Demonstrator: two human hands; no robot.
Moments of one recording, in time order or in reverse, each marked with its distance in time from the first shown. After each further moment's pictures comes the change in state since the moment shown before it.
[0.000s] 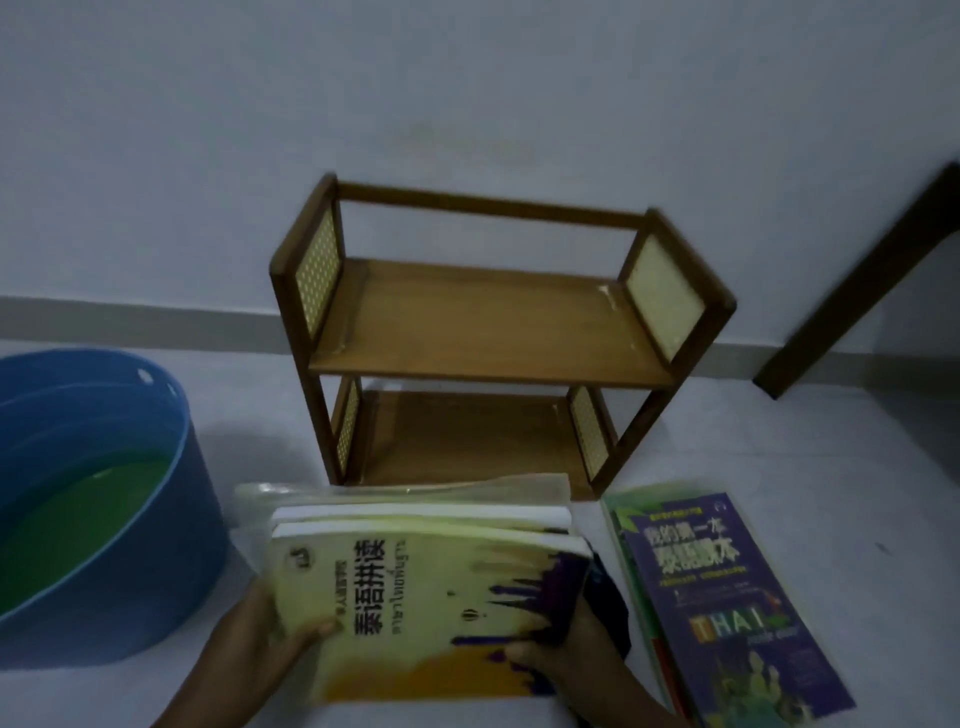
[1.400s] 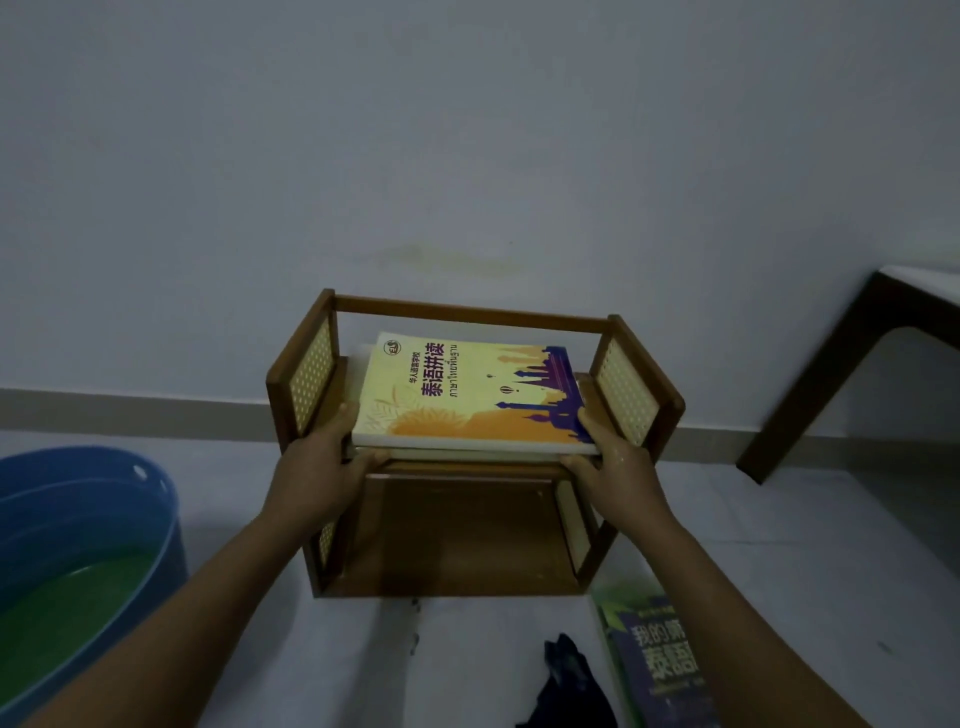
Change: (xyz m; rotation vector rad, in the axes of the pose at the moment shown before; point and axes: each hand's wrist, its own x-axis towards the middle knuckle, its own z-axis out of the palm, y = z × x) left_hand 0.124 0.194 -0.018 0.347 0.307 0.427; right_hand 0.093 -0.167 -0.136 -0.519 0.509 -0.421
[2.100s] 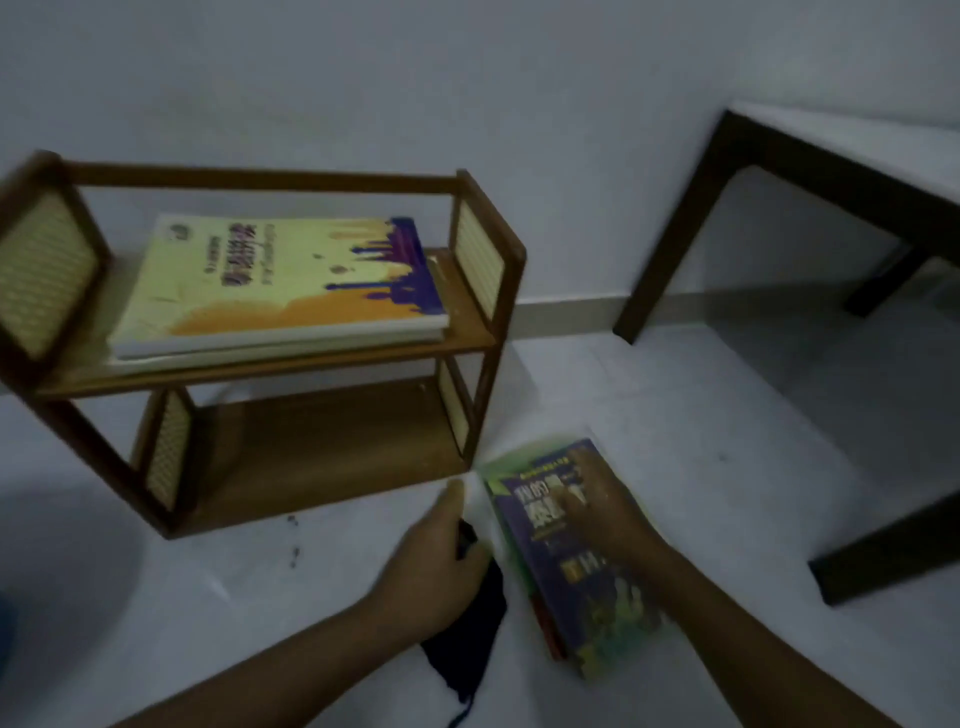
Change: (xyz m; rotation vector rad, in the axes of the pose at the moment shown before) left_hand -0.139 0.122 0.165 -0.378 -0.686 -0.004; right_hand -0.147 0.174 -0.007 -0.040 -0.099 0.402
